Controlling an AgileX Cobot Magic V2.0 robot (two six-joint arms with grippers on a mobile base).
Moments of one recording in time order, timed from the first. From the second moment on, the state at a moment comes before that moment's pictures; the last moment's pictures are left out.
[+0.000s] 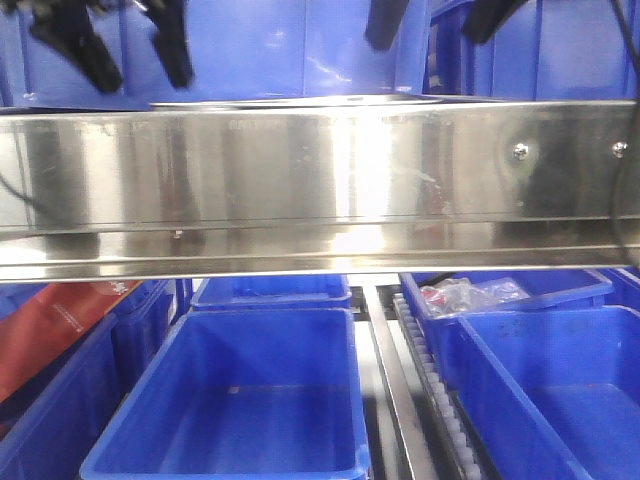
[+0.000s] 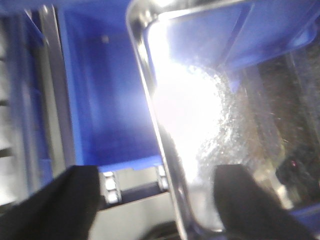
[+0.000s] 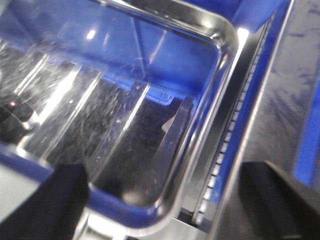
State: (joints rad) left arm -0.43 1.83 -1.69 0.01 1.03 -0.16; right arm 0.32 1.78 -1.69 0.12 0.99 -0.06
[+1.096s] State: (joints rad) left arm -0.43 1.91 -1.69 -0.08 0.93 -0.16; right arm 0.32 1.91 -1.69 0.12 0.92 0.08
